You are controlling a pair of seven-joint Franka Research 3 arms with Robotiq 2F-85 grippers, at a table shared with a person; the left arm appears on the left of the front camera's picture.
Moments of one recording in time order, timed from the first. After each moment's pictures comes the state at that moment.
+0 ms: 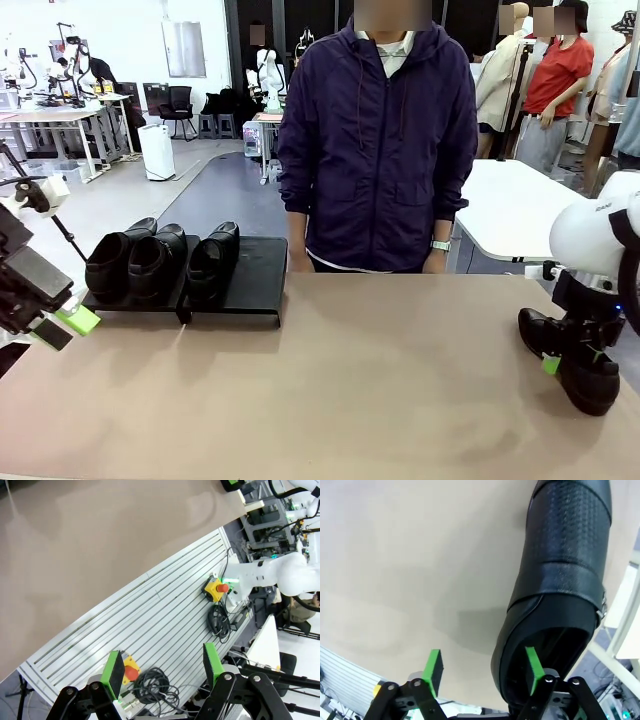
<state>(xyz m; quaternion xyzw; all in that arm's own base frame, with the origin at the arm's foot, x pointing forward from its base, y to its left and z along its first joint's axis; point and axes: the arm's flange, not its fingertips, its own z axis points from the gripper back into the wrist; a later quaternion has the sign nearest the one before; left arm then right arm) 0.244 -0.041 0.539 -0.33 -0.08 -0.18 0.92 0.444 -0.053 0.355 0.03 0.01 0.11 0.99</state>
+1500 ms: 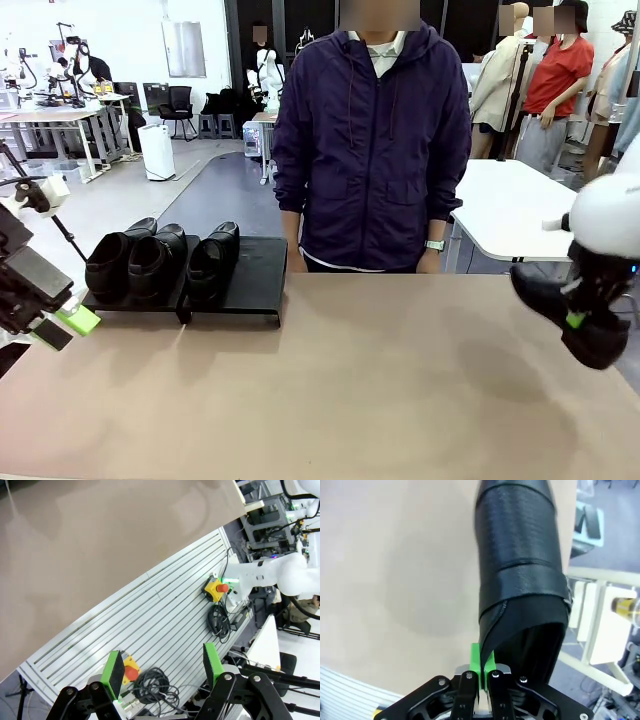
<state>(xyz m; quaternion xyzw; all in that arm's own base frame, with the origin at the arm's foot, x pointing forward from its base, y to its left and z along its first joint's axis) 0.244 -0.041 0.539 -0.33 -0.08 -0.18 0.92 0.436 -0.050 0.443 -0.02 -0.10 0.09 0.99</state>
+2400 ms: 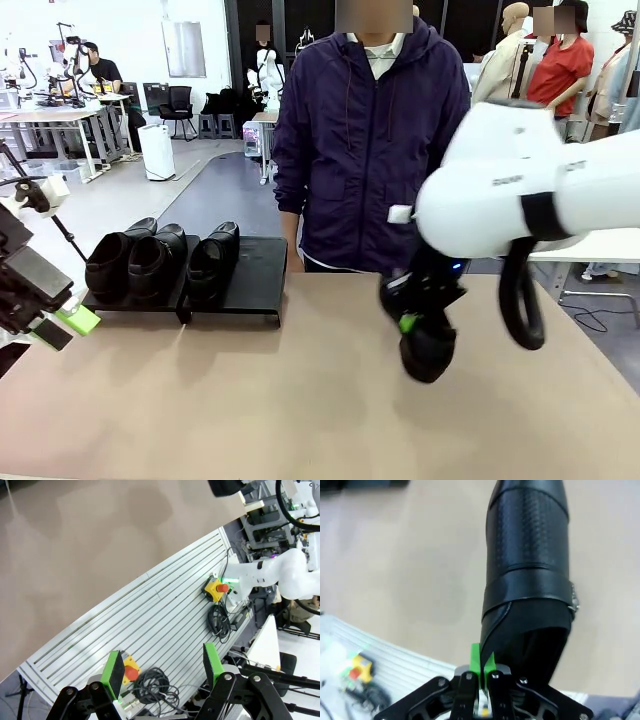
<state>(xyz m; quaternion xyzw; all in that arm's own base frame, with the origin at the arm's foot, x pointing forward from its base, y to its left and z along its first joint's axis) 0.244 -0.041 0.539 -0.33 -0.08 -0.18 0.92 0.380 0.234 0.457 0.08 -0.07 0.10 0.99</state>
